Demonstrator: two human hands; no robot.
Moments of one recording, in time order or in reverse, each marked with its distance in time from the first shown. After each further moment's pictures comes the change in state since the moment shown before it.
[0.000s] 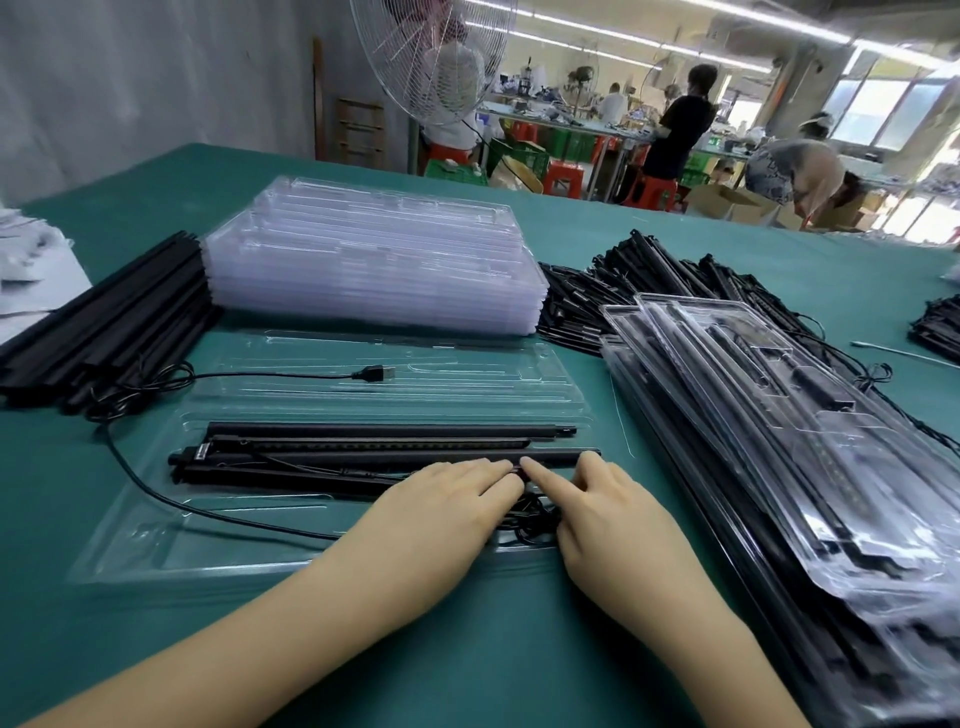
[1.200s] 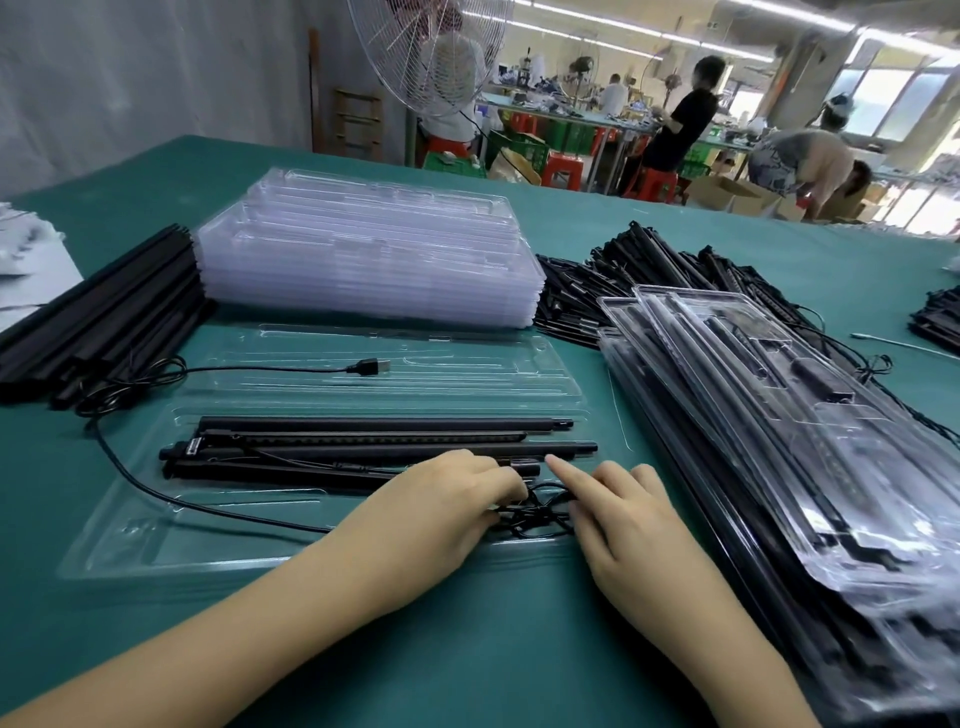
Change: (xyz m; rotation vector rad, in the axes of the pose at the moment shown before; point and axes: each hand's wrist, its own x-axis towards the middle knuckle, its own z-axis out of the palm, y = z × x) left_hand 0.003 -0.004 -0.006 -0.389 -0.012 -0.082; right_hand -0.017 0.014 -0.001 0.191 0.057 0.029
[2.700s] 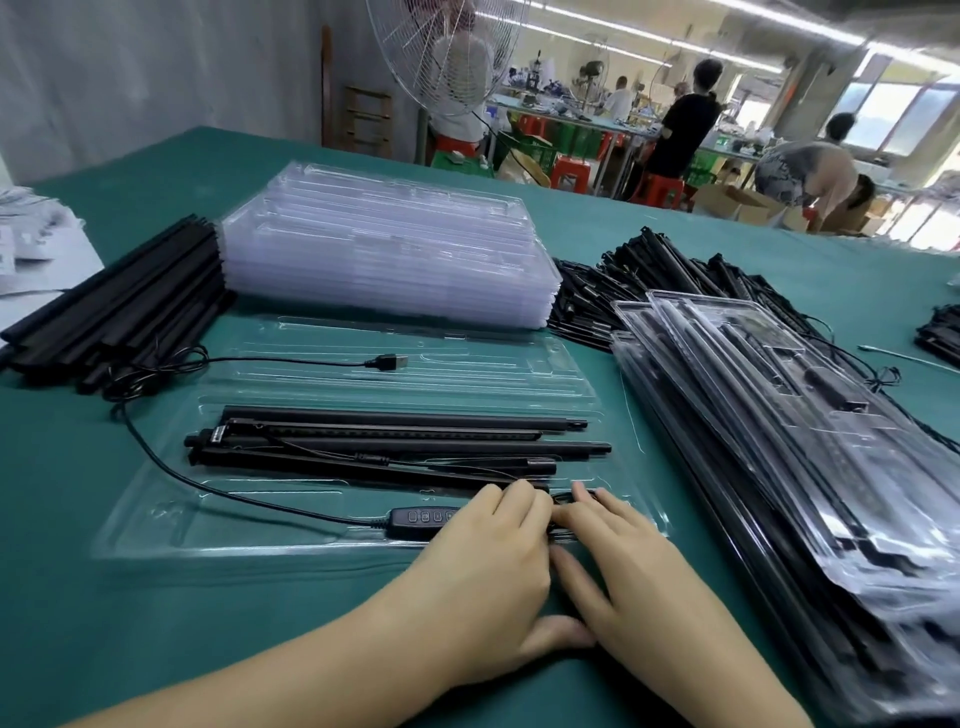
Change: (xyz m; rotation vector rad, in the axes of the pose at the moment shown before) left_hand -0.012 0.041 0.017 0.577 -0.070 0.195; right_hand -0.016 -0.024 0.001 0.074 -0.104 -0.154
